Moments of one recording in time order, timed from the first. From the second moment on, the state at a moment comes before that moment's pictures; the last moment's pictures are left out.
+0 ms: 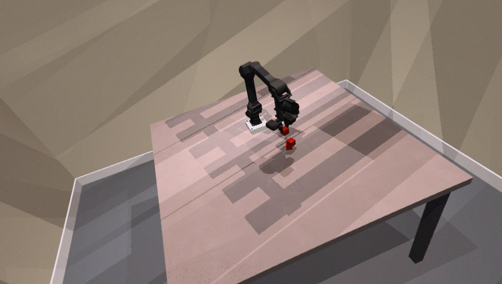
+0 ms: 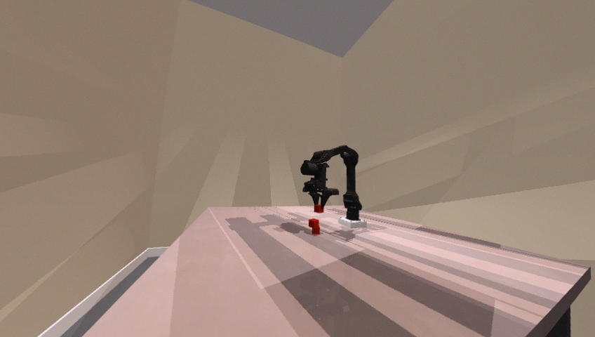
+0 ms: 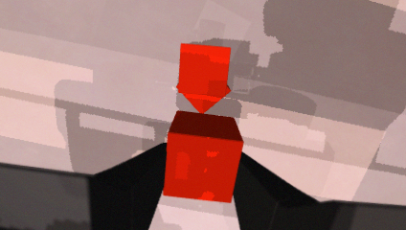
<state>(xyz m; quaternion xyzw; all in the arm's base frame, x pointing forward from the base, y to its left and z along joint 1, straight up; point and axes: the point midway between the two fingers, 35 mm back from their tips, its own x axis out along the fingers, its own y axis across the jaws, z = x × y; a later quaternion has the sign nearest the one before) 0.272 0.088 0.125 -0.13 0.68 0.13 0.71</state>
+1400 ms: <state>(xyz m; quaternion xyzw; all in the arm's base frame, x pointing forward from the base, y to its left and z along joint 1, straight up) 0.272 0.089 0.071 -0.15 0.68 0.15 0.70</state>
